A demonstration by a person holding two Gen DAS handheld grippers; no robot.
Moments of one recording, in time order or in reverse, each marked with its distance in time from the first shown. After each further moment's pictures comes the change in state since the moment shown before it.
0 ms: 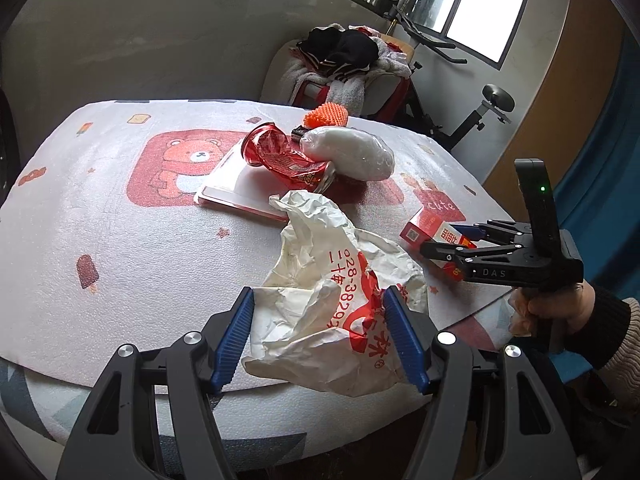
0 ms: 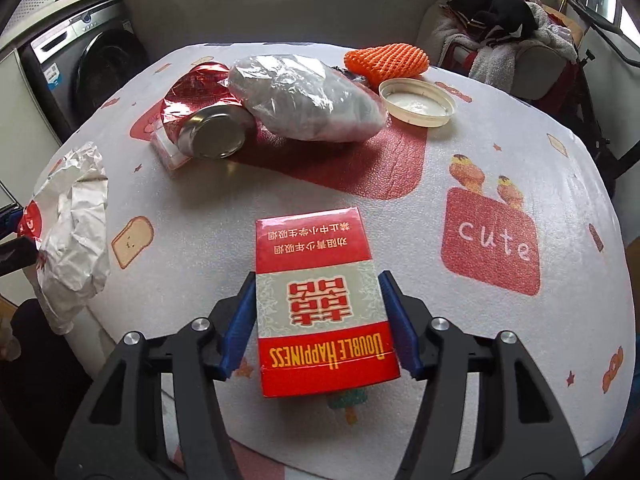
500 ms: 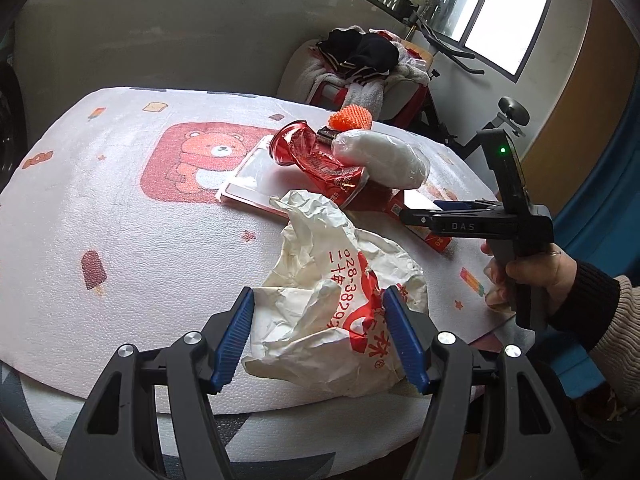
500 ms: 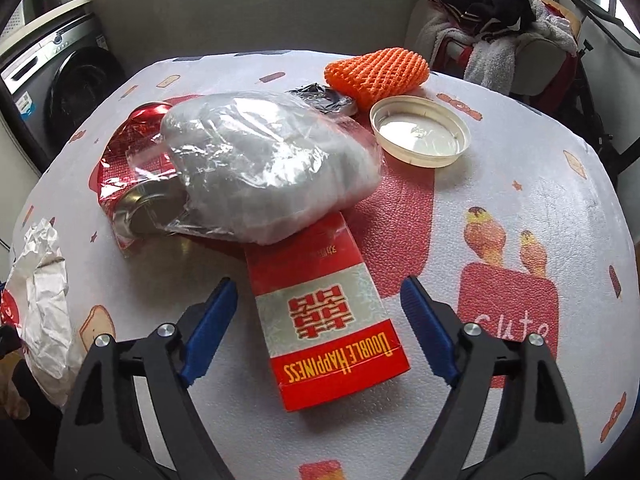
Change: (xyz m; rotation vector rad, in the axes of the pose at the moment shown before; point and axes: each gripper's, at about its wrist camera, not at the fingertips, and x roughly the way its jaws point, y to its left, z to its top) left arm 0.016 0.027 0.005 -0.067 -0.004 0.017; right arm 0.069 -0.016 0.069 0.046 0.052 -0.033
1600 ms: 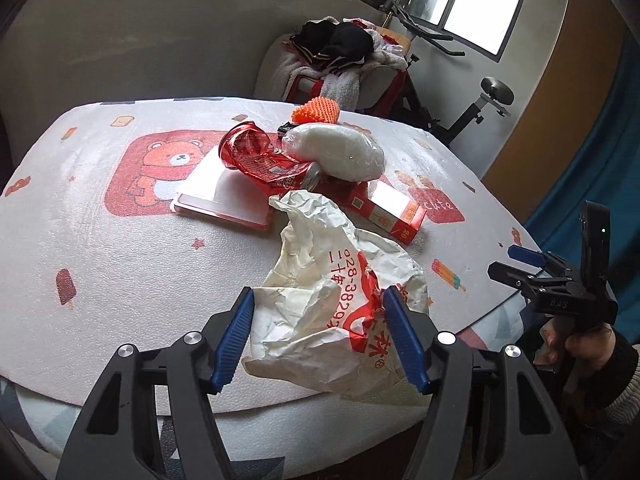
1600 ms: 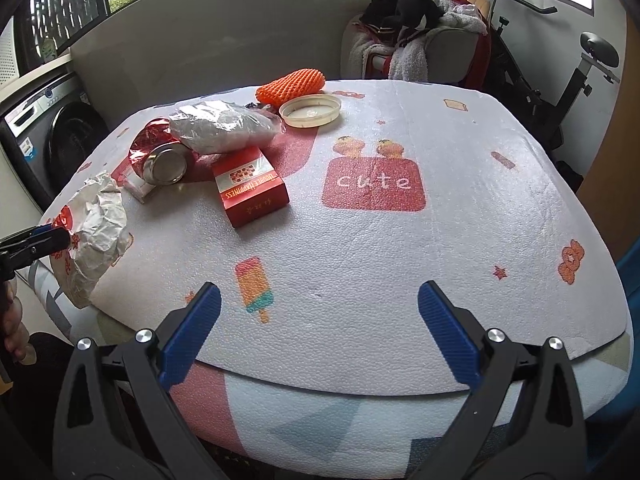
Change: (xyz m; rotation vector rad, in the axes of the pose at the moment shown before) left arm 0.006 -0.041 0.005 0.072 0.025 -0.015; right arm -0.118 -0.044 -0.130 0.165 -0.179 -0.061
